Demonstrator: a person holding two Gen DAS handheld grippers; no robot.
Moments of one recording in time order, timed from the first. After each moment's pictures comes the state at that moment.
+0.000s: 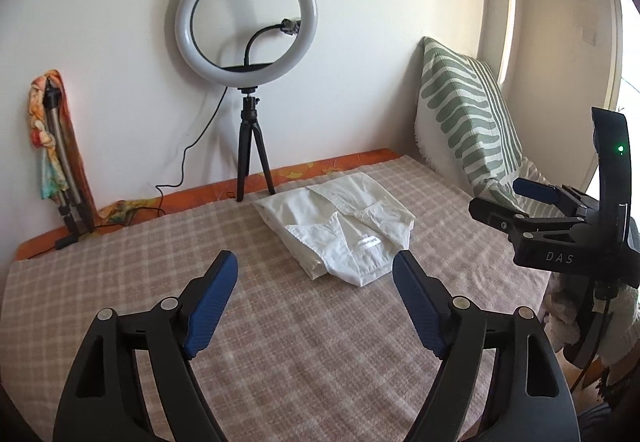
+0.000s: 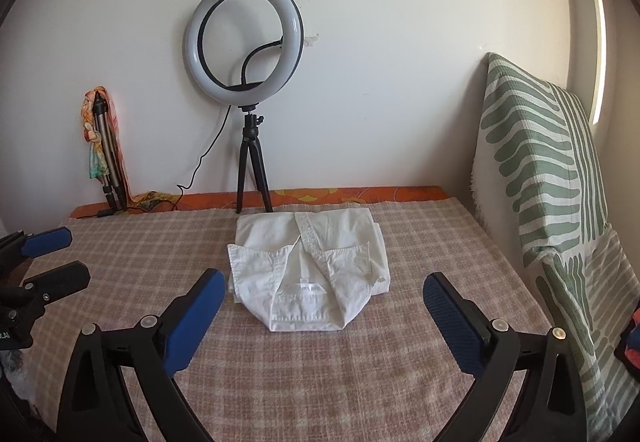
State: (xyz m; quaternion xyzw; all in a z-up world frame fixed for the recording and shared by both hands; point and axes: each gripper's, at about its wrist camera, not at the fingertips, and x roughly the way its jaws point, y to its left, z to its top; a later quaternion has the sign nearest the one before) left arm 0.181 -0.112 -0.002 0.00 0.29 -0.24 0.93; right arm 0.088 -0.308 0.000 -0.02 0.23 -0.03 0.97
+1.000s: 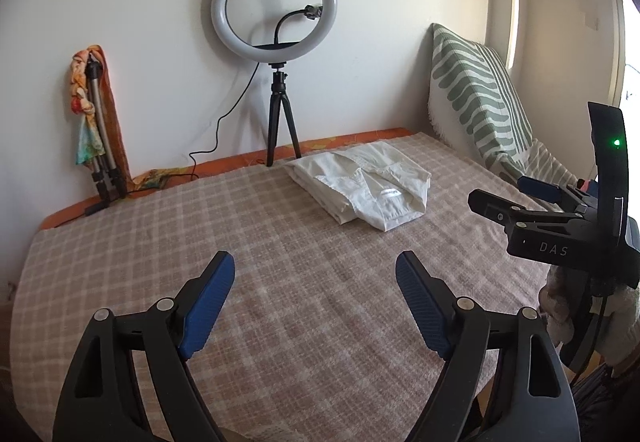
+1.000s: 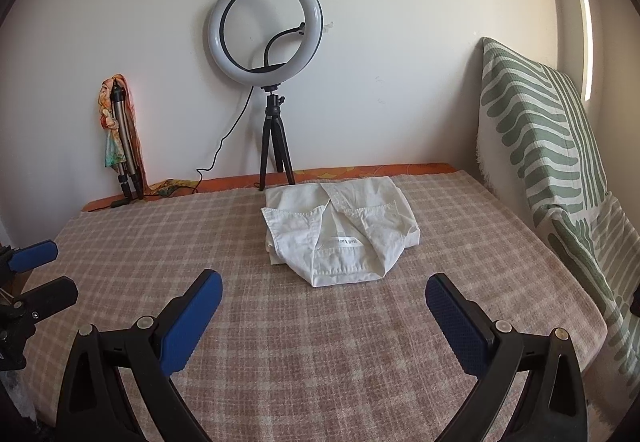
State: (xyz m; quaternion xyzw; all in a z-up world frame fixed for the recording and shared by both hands) left arm 0.124 -0.075 -0.040 0.02 0.29 -0.20 0.93; right arm 0.044 -0.260 -0.051 0.01 0.22 -0.03 0.97
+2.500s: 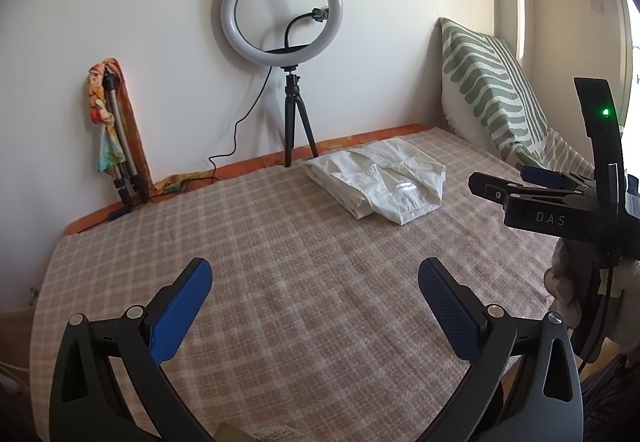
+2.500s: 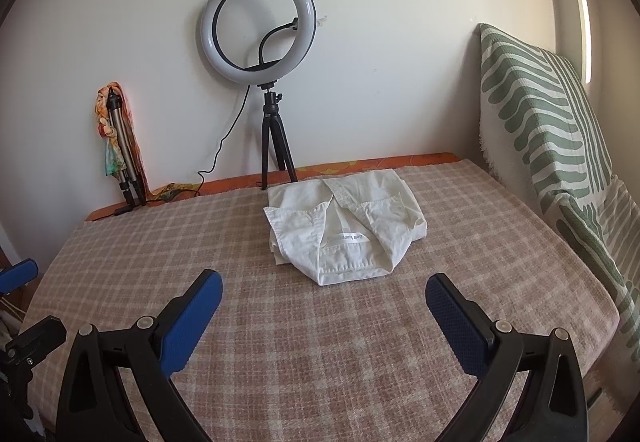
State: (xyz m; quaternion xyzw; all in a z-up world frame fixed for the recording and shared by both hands) left arm 0.111 -0.073 -0.039 0.05 0.29 -0.17 0.94; right arm 0.051 -0.262 -0.054 0.04 0.23 -0.03 0.97
